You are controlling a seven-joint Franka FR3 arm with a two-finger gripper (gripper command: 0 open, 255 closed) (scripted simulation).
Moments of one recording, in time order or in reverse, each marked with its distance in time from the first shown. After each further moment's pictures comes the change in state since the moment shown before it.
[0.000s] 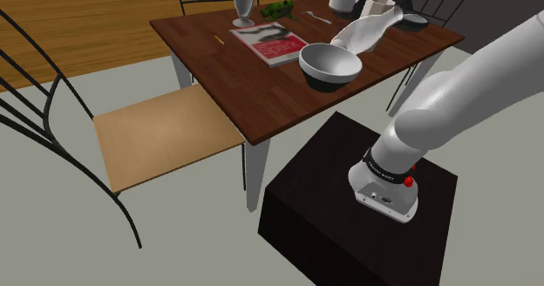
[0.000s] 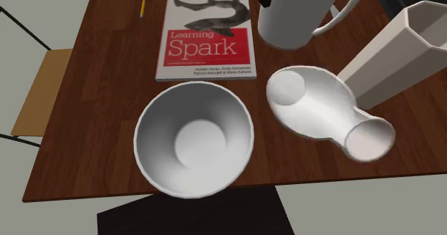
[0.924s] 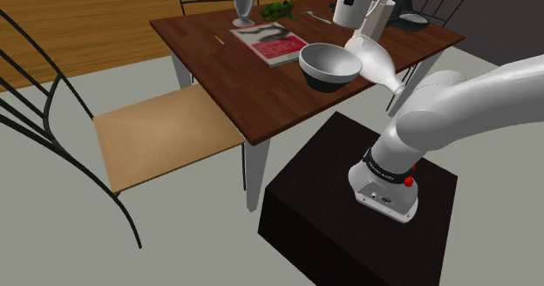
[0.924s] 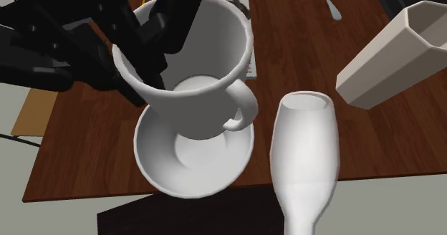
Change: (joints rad) arm 0.039 -0.374 0.238 -0.256 0.070 -0.148 0.260
